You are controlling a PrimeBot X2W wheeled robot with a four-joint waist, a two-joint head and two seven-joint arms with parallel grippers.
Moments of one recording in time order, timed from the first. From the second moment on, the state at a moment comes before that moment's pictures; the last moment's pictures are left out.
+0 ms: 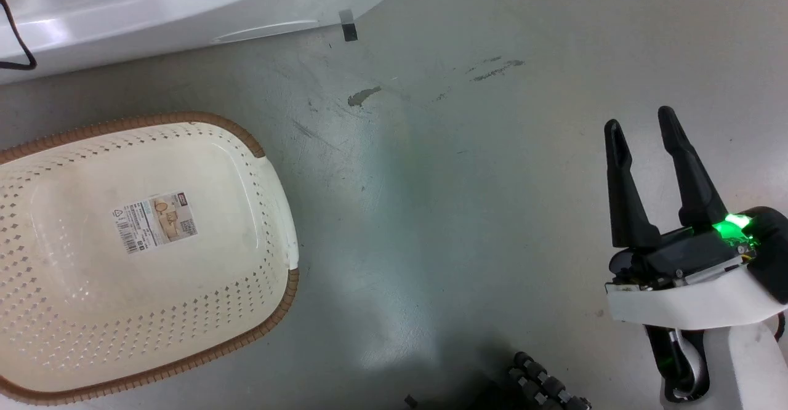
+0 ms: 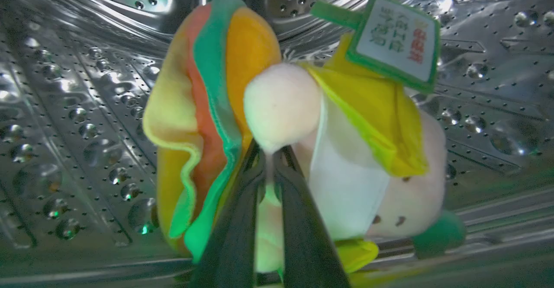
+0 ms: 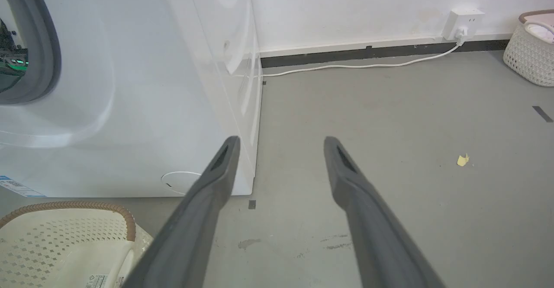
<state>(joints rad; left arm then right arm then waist) -1.48 0.54 -0.23 0.83 -0.23 0.00 0.19 -0.25 -0.05 0.06 -0.11 0.29 0.13 -0.26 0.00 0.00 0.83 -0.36</state>
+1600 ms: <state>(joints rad) -0.12 0.27 -0.17 0.08 -0.27 0.13 -0.26 0.00 -0.05 -0.01 -0.09 0.08 0.13 -0.26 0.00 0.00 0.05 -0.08</state>
